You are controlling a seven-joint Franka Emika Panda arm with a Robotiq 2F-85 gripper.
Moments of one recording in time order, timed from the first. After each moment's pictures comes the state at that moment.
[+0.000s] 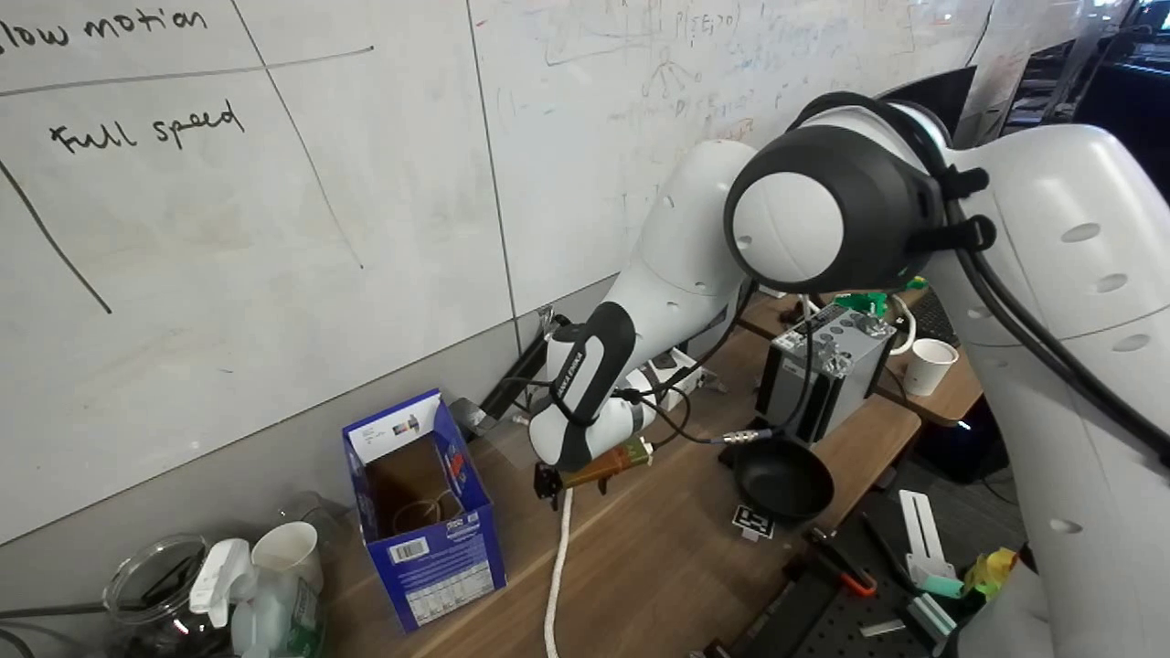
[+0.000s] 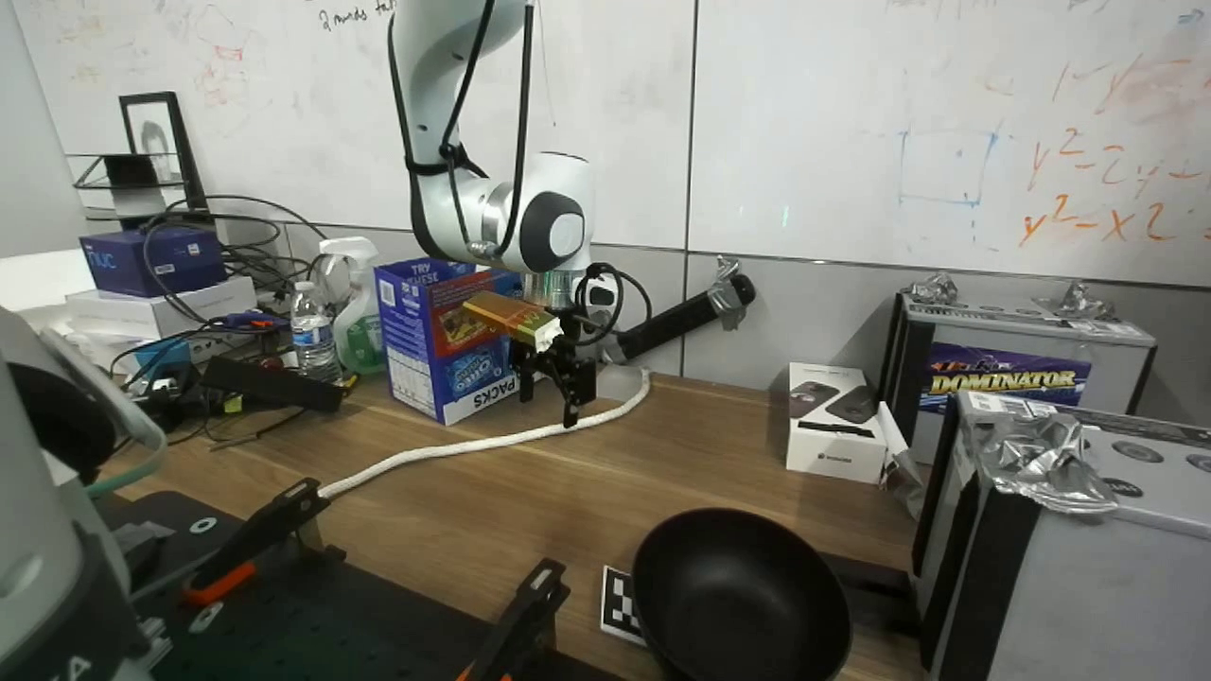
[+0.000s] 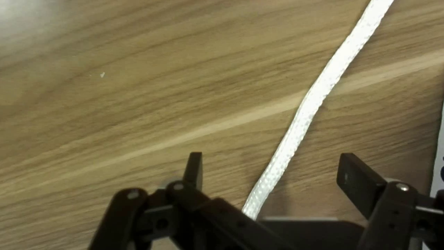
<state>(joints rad) 0.11 0.68 0.05 -2.11 0.12 2.76 0.30</state>
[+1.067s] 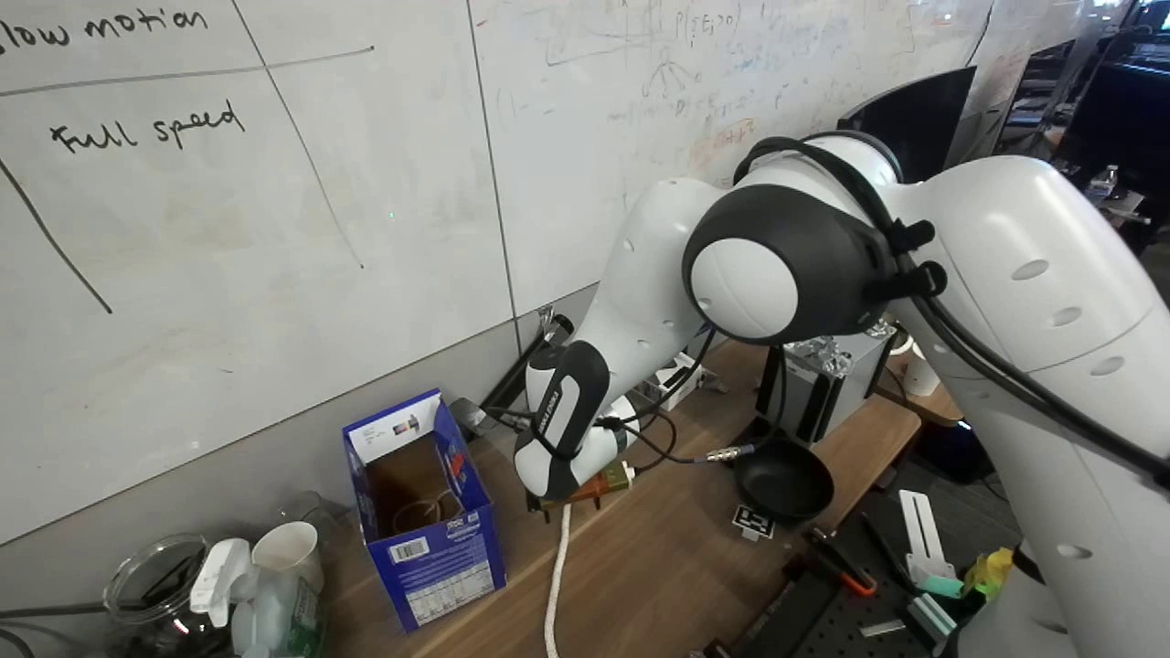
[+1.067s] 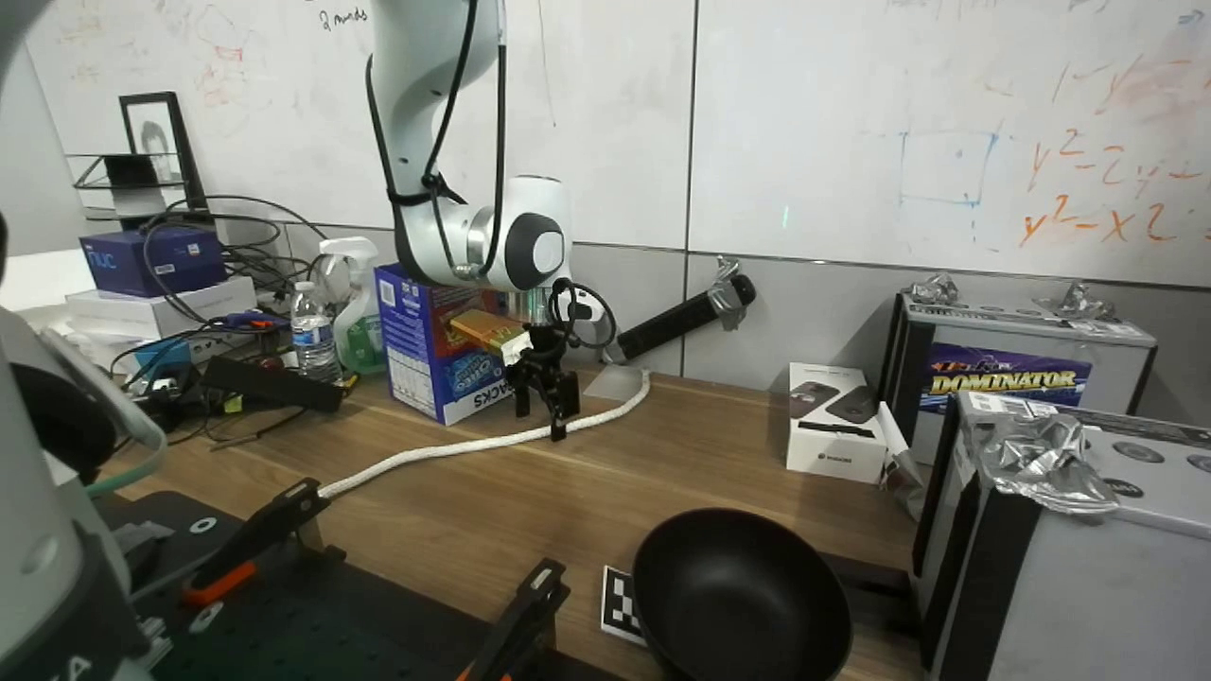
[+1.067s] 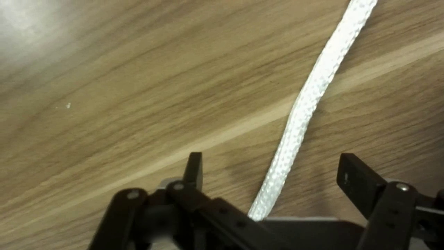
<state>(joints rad) 0.27 0.76 -0.05 -2.04 0.12 2.76 0.50</state>
